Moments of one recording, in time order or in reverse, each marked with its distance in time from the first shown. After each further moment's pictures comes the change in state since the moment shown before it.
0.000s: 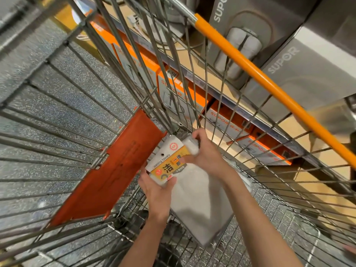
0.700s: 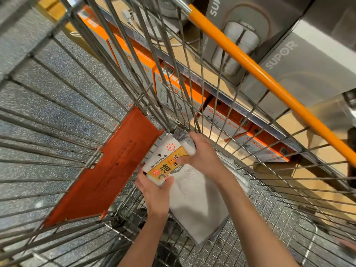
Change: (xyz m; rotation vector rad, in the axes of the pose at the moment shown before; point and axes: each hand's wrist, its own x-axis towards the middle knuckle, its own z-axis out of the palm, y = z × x) left_hand -0.004 0.004 0.005 0.077 0.040 -0.039; right_hand -0.003 0.003 0.005 -0.148 0.037 -0.053
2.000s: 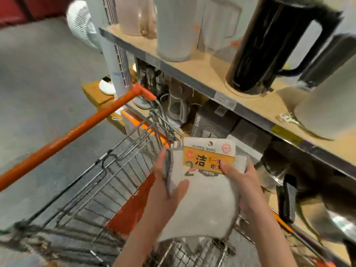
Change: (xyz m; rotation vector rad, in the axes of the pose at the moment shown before) left_hand -0.173 0.205 -0.129 -0.173 -0.370 0.811; right_hand -0.228 -0.178 -0.175 0.915 0.338 -0.063
